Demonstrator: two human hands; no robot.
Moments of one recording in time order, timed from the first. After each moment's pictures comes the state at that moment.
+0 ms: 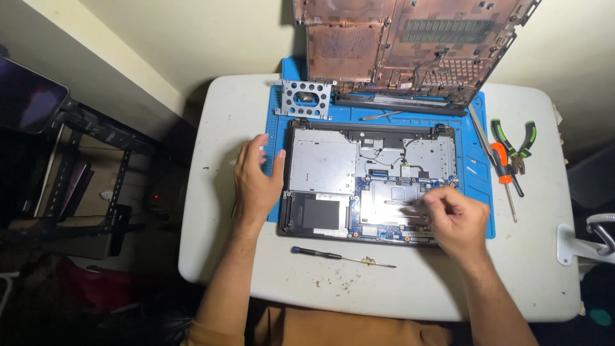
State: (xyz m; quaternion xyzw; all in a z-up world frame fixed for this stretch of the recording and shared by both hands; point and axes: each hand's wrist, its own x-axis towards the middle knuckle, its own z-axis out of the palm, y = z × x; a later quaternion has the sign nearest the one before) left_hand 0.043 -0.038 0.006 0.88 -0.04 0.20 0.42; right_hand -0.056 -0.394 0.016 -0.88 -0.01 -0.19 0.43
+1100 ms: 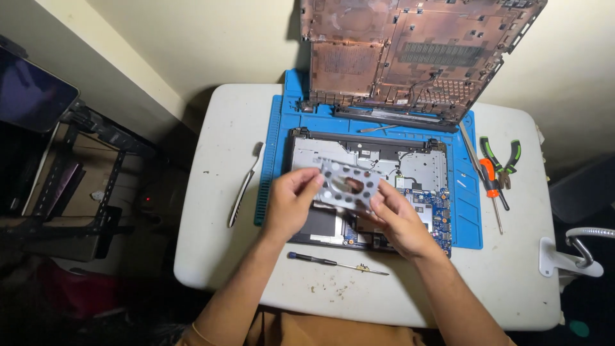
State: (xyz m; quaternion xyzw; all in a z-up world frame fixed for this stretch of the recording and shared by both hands) left_hand 0.007 -0.099 0.058 0.74 0.04 -0.05 0.67; right_hand -0.028 -0.311 0.049 -0.59 0.04 0.16 0.79
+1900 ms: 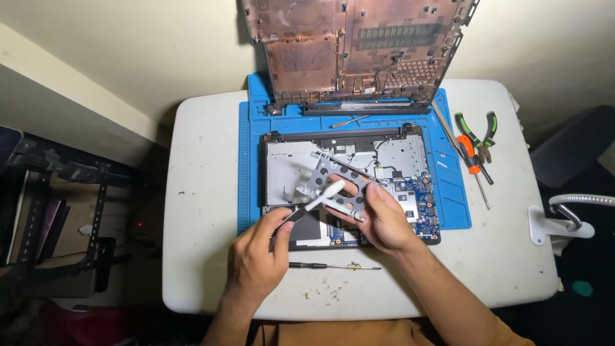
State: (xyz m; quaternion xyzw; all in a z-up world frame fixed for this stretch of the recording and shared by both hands) left_hand -0.050 -0.066 0.075 0.90 -0.20 0.15 0.36; right_hand -0.034 -0.309 0.020 -0.33 0.07 0.12 0.93
